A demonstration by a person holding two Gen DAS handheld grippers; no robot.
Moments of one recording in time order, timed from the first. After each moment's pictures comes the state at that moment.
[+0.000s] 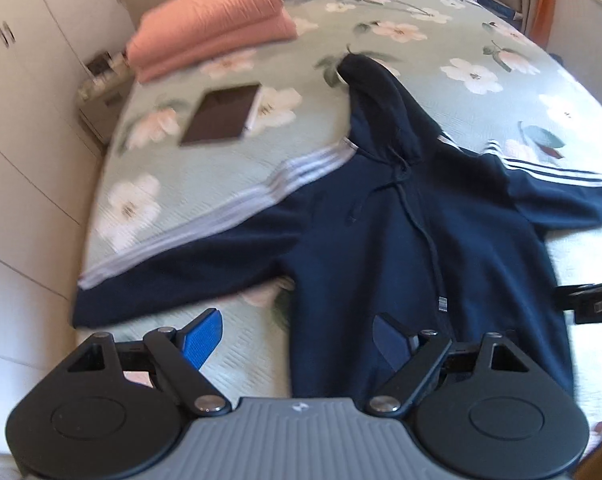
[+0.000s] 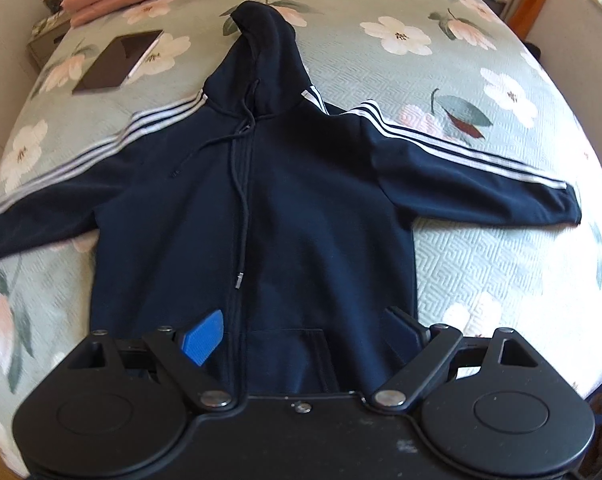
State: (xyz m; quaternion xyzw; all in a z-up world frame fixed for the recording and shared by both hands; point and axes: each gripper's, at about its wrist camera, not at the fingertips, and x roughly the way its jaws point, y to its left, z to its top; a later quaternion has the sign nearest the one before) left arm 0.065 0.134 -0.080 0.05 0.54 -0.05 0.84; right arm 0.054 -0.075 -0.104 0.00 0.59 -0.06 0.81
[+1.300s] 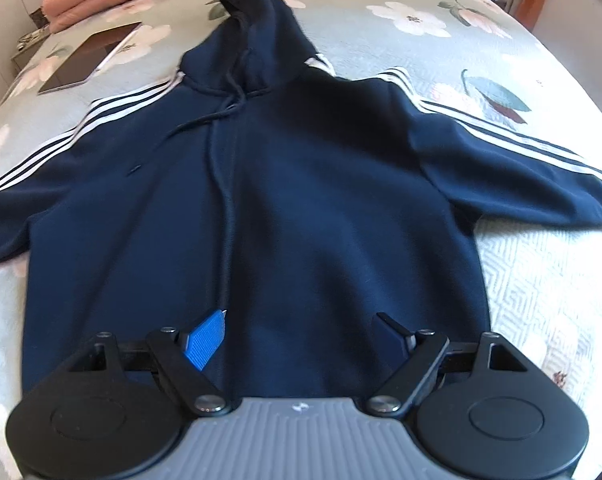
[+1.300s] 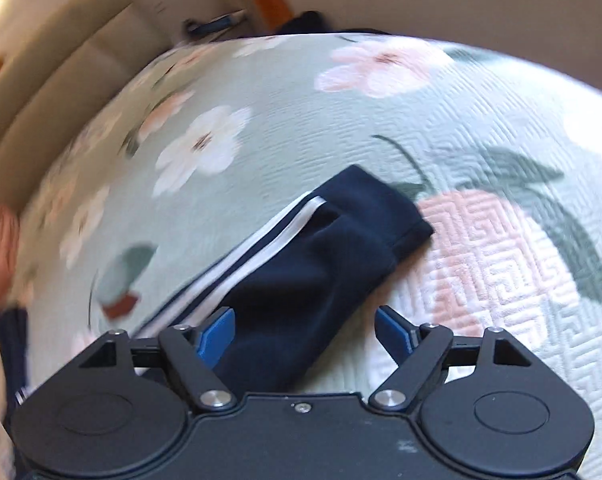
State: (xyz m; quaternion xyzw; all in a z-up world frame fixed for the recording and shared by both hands) left arm 0.103 -0.091 -0.266 0.02 0.56 -0.06 0.83; right arm 0.094 -0.631 -0.286 0.35 0.38 -0.24 0.82
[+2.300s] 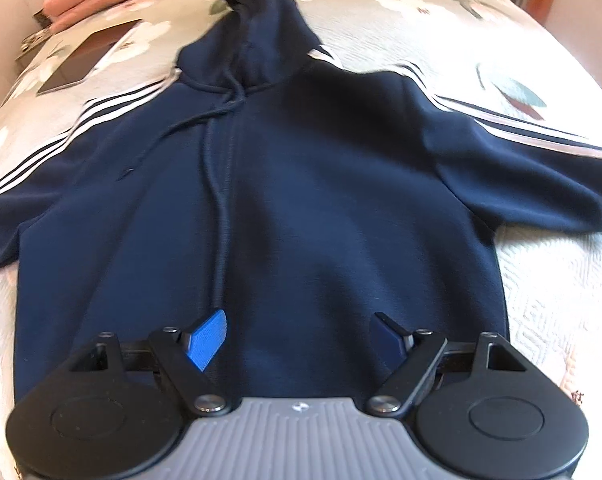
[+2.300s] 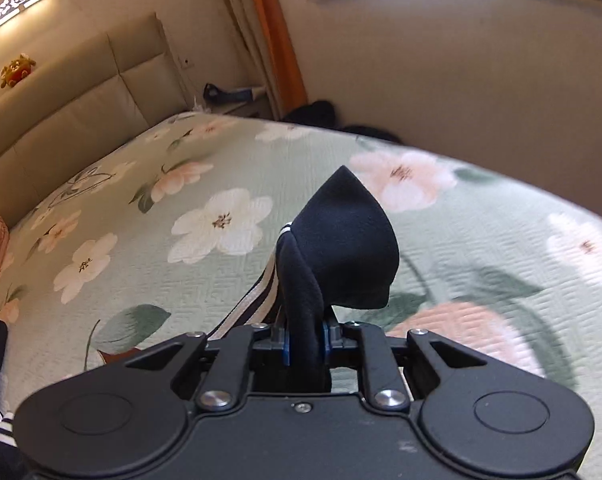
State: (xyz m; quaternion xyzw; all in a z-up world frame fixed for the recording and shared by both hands) left arm 0.118 -0.088 -0.285 0.03 0.56 -0.03 0.82; right arm 0.098 -0.574 -0.217 0.21 0.30 -0.29 0.89
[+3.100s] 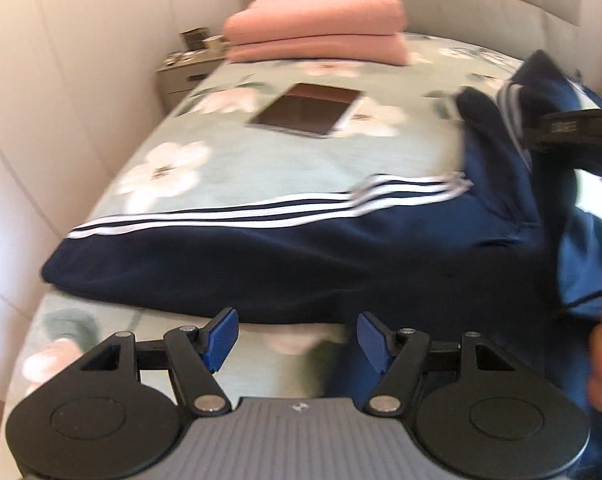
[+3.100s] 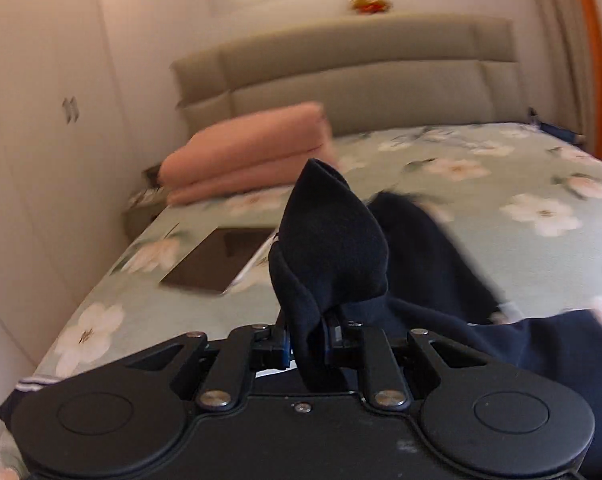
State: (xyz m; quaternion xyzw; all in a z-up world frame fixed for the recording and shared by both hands) left arm 0.116 0.205 -0.236 -0.01 0.45 0.12 0.88; right arm 0.225 0.049 -0.215 0.08 0.28 0.08 0.95
